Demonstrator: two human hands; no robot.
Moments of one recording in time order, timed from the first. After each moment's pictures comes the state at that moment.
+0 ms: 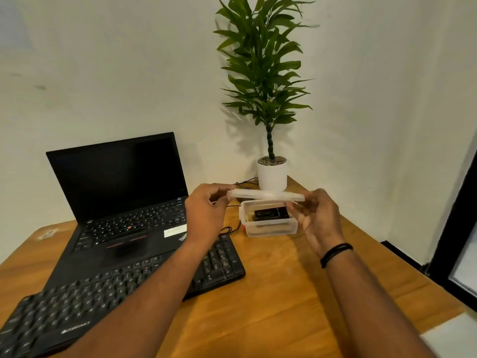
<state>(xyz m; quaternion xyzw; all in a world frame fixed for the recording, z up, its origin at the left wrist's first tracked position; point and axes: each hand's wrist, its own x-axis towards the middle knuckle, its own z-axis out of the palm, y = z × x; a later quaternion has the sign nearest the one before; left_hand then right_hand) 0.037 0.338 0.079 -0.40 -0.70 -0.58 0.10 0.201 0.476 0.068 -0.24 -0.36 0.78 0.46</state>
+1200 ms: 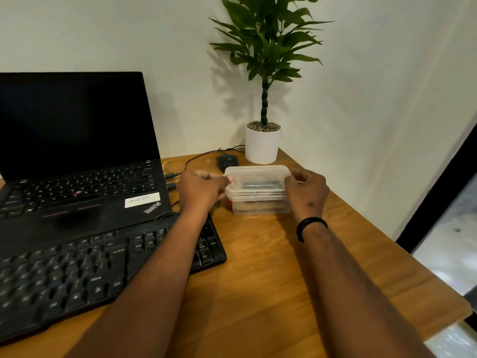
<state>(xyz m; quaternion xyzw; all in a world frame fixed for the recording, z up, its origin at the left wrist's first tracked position) 0.010 0.402 0.027 -0.19 -0.72 -0.65 -0.13 0.153 0.526 0.020 -0.44 -0.65 0.39 0.47</state>
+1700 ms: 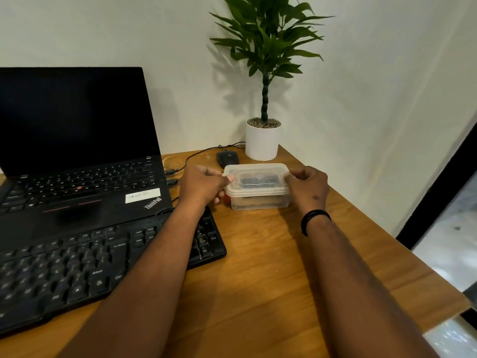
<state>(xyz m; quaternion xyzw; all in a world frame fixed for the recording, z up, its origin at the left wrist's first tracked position) 0.004 0.399 0.031 -0.22 -0.74 -0.61 -0.20 0.155 0.534 0.019 -0.46 -0.65 0.41 0.44</state>
